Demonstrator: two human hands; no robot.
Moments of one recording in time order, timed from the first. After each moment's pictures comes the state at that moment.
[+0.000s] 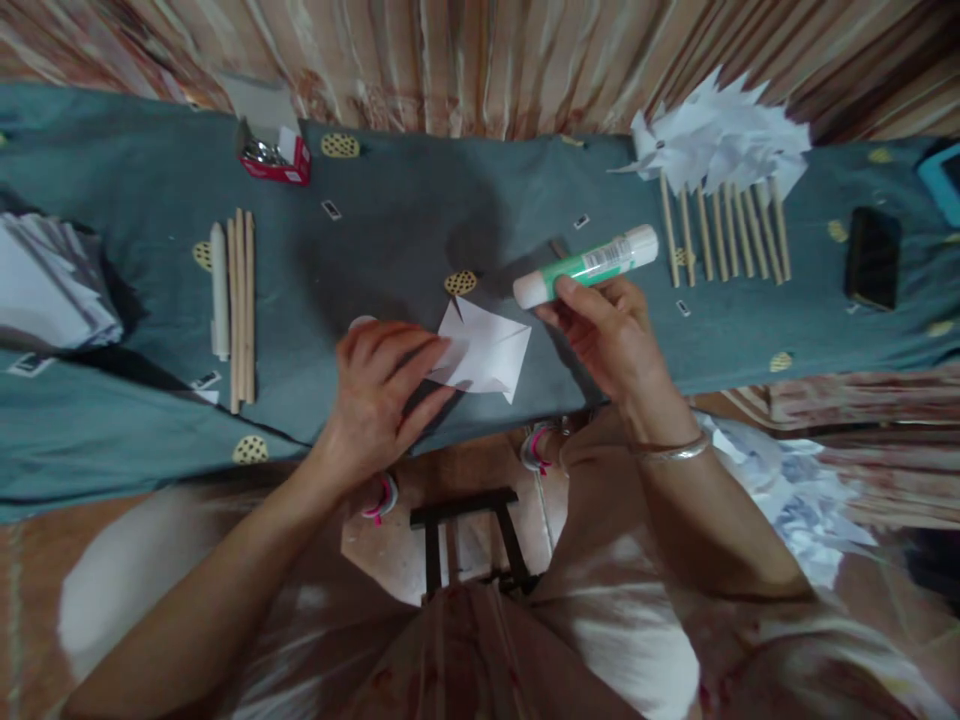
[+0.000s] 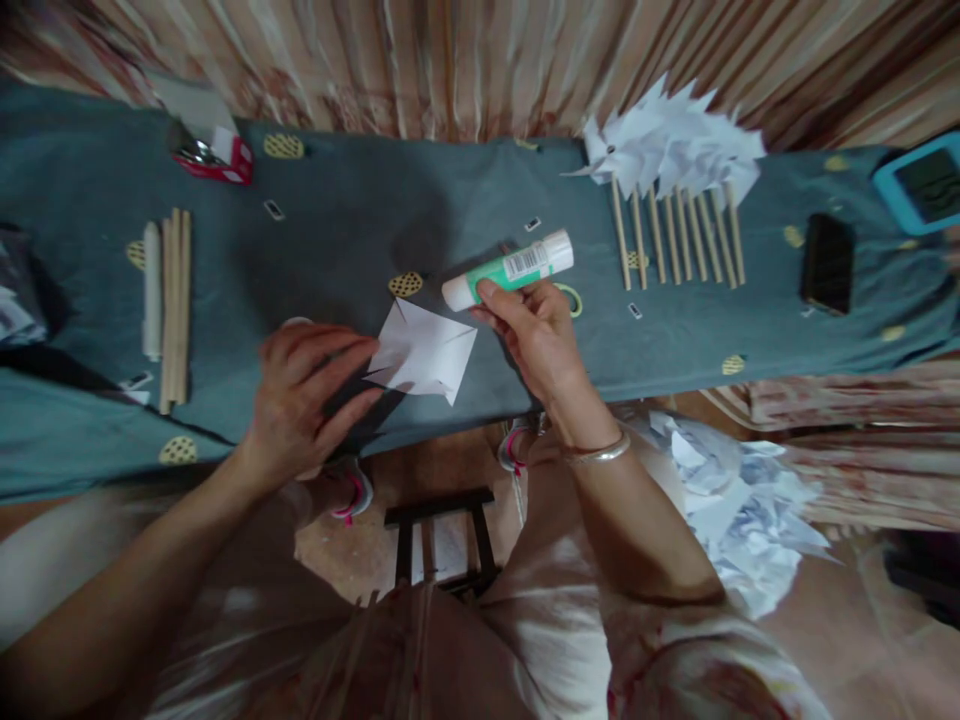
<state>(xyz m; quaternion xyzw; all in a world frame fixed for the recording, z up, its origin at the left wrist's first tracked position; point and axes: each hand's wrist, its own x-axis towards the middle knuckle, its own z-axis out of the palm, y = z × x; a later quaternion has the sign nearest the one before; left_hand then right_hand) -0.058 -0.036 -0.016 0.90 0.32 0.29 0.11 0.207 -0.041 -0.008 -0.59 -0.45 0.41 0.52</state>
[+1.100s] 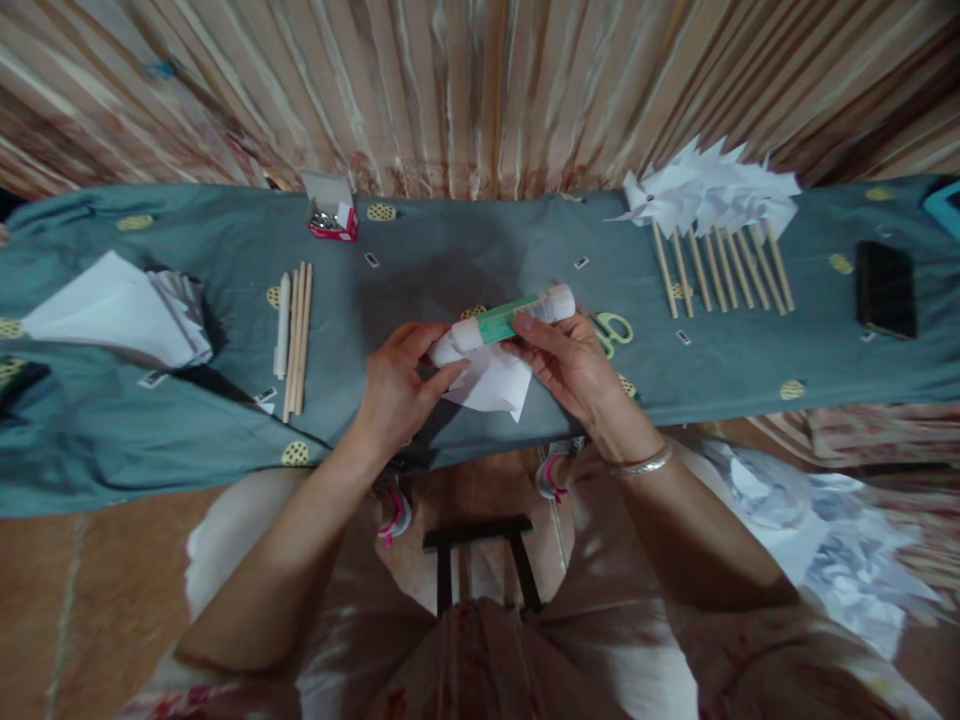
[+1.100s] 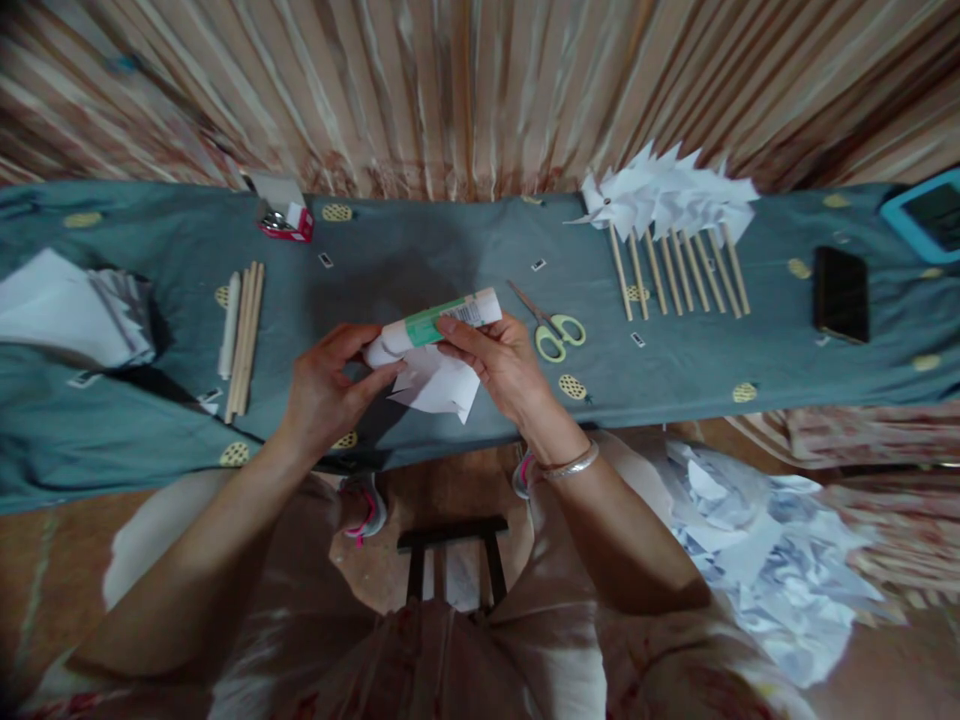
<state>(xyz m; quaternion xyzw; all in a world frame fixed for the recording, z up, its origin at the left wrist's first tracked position) -0.036 -0.007 -0.004 0.80 0.43 0.34 0.26 0.164 -0.034 0.013 -0.45 -0.26 0.63 0.58</state>
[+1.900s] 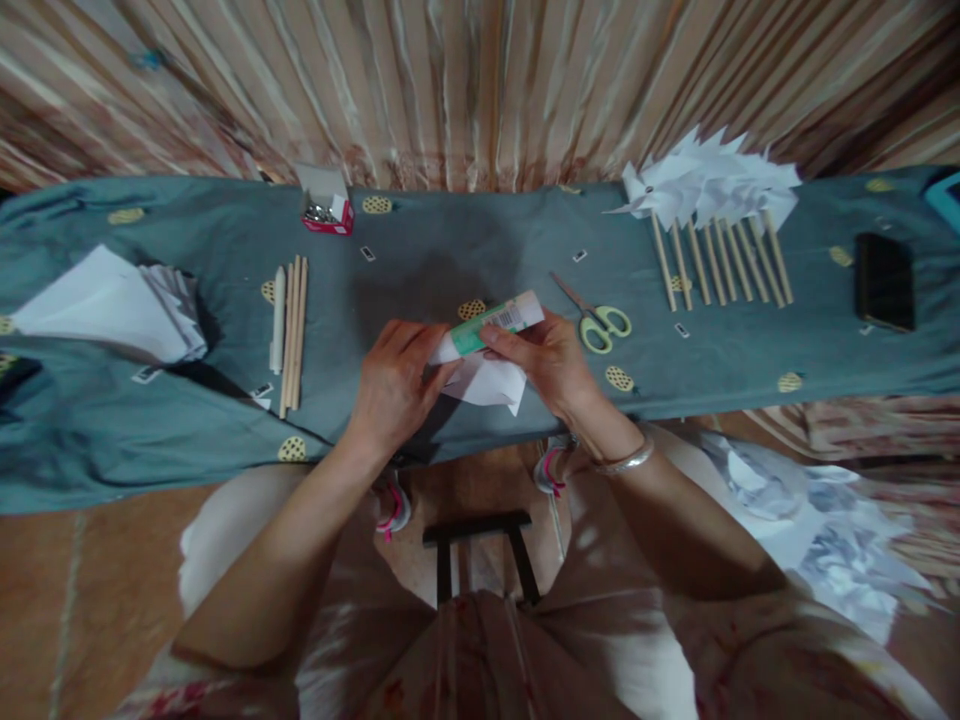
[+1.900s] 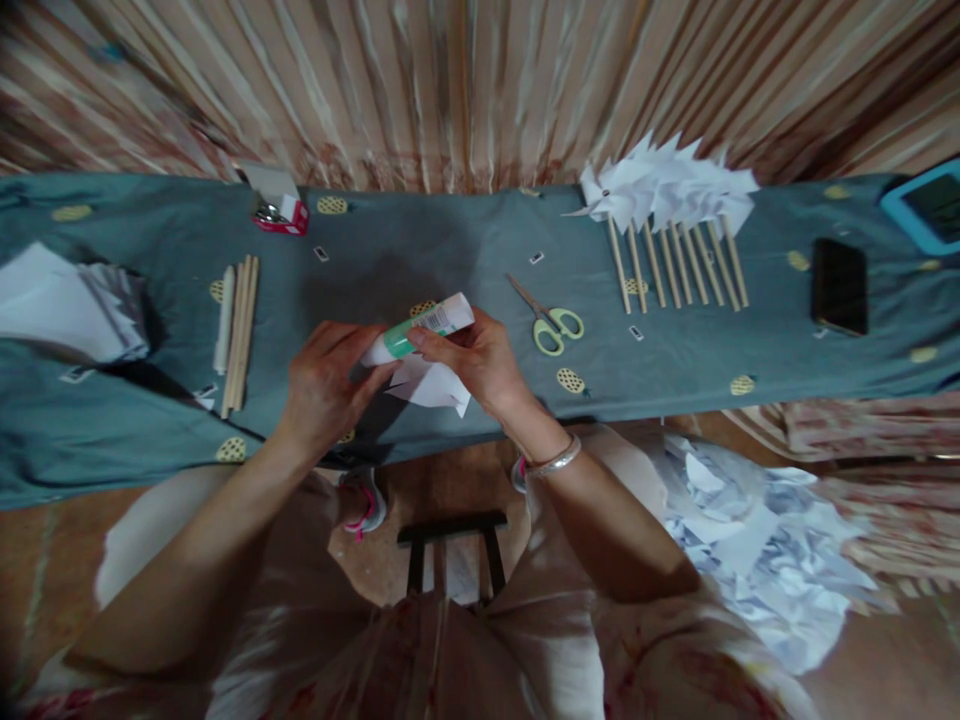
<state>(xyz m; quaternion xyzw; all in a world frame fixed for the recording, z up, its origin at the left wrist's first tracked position) -0.039 -0.009 -0.013 0.86 0.38 0.33 0.10 0.145 -0.037 0.003 -0.50 -0.34 0.57 0.55</state>
